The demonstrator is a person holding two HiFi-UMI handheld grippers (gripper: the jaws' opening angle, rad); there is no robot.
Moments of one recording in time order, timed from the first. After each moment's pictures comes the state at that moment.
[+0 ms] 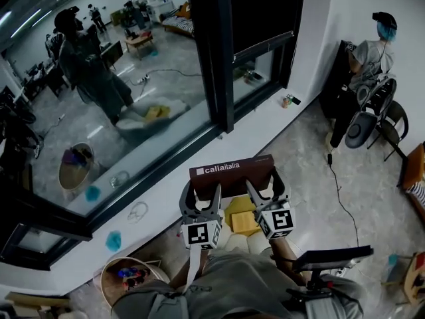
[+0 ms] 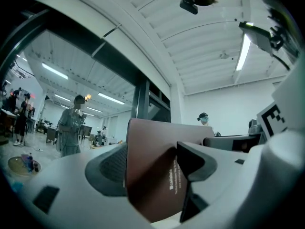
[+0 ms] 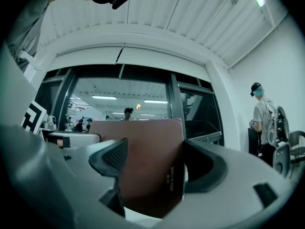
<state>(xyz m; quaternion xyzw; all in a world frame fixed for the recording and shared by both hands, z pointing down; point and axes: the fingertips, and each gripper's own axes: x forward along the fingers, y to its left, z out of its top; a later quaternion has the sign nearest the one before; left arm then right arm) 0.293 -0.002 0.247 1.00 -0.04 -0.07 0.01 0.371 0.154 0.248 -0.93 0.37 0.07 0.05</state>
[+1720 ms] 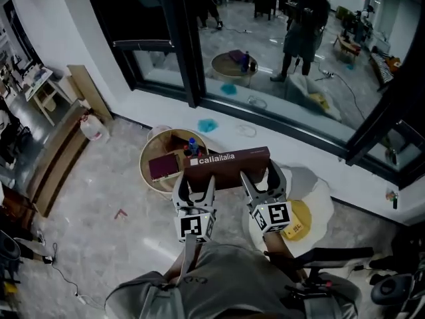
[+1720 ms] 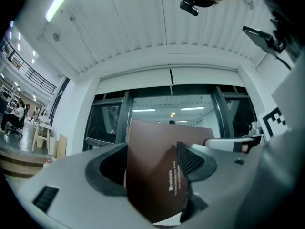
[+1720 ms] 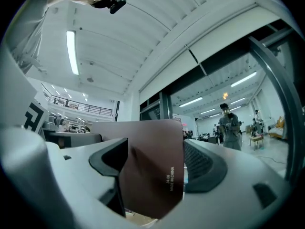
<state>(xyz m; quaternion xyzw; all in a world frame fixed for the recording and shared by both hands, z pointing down) -0.251 0.049 0.245 0.82 -0.57 -0.09 -0.01 -0.079 0.044 0.246 -0.57 0.82 0.05 0.08</state>
